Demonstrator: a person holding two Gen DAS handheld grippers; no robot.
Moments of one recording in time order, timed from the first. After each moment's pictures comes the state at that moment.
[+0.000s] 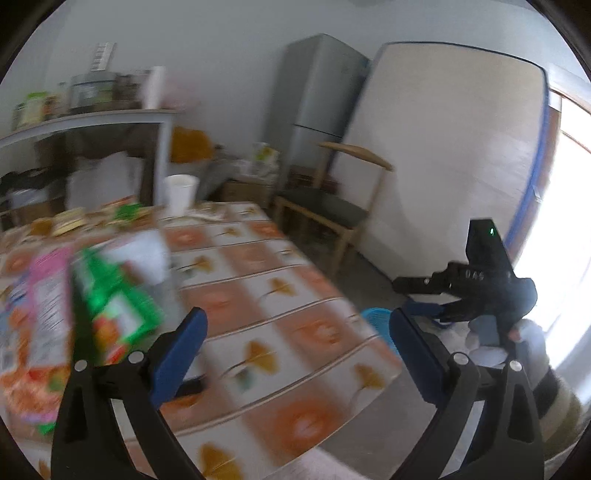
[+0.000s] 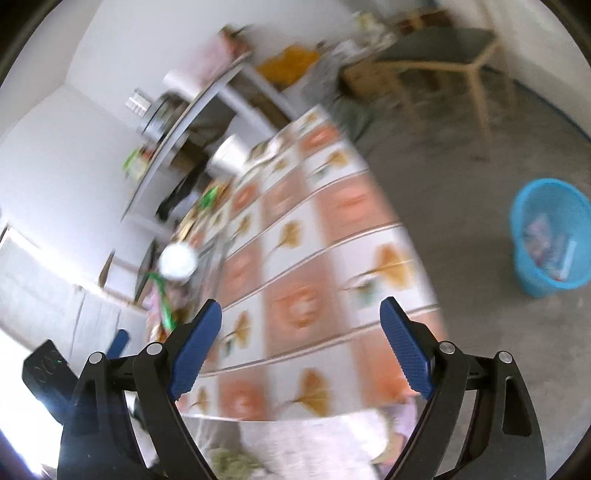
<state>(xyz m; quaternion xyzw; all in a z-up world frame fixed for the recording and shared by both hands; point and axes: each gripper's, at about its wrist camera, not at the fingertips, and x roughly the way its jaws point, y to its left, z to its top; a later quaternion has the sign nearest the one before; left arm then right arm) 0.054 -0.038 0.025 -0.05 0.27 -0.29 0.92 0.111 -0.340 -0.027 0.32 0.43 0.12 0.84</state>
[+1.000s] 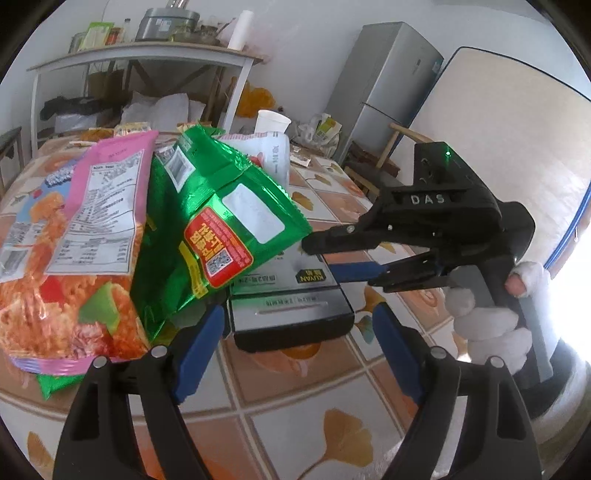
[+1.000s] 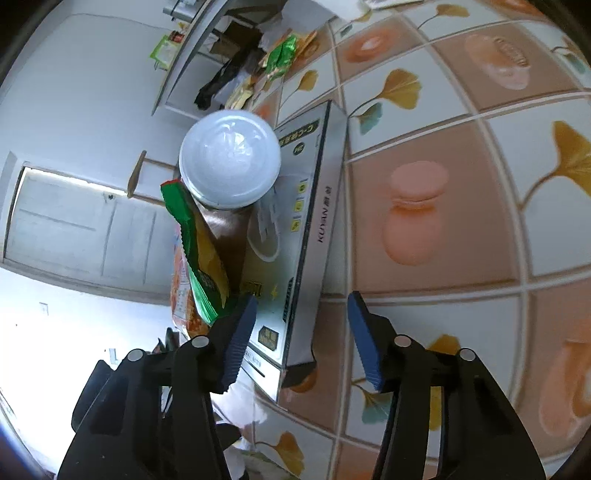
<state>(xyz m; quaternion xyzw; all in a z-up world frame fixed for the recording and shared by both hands) 0.103 0.027 -0.064 -0.11 0.36 -0.22 0.90 0.233 -0.151 -0.081 0.28 0.57 0.27 0.72</state>
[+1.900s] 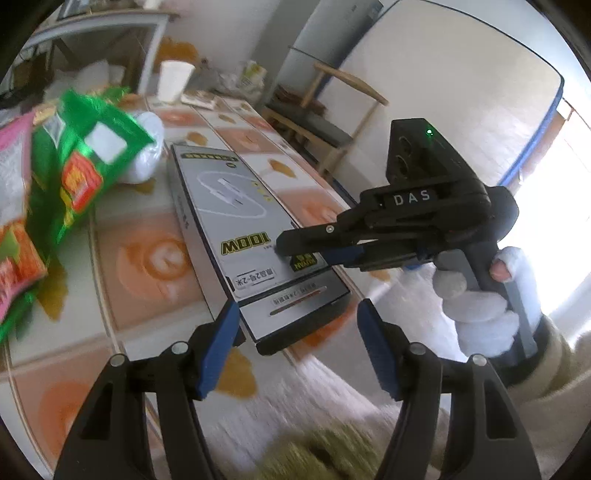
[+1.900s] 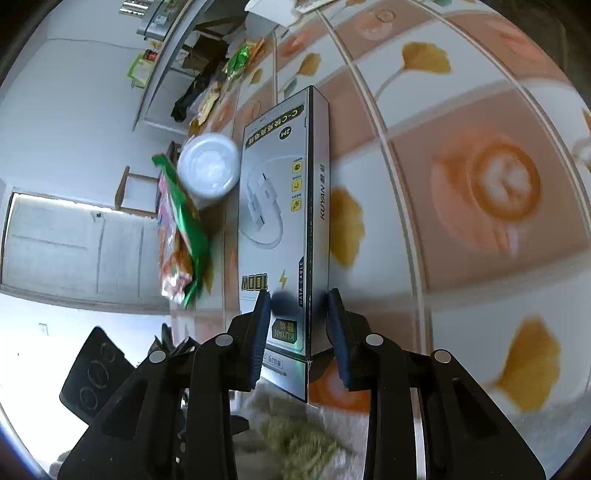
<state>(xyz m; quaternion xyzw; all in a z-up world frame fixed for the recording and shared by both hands) 0.065 -0.018 -0.055 -0.08 0.43 -0.38 0.82 0.155 -0.183 -0.076 0.31 0.59 0.22 0.71</state>
